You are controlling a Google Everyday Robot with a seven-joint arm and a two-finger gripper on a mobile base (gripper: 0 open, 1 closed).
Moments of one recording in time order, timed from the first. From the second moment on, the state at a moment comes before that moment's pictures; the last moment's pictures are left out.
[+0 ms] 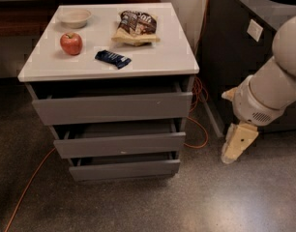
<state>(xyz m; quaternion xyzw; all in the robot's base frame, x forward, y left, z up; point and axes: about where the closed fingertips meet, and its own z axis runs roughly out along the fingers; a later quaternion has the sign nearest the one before) 0.463 -0.212 0.829 -0.61 0.78 0.01 0.16</state>
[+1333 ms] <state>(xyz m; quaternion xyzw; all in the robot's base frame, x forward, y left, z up) 0.500 -0.178 0.722 -0.61 0.75 0.05 0.25</state>
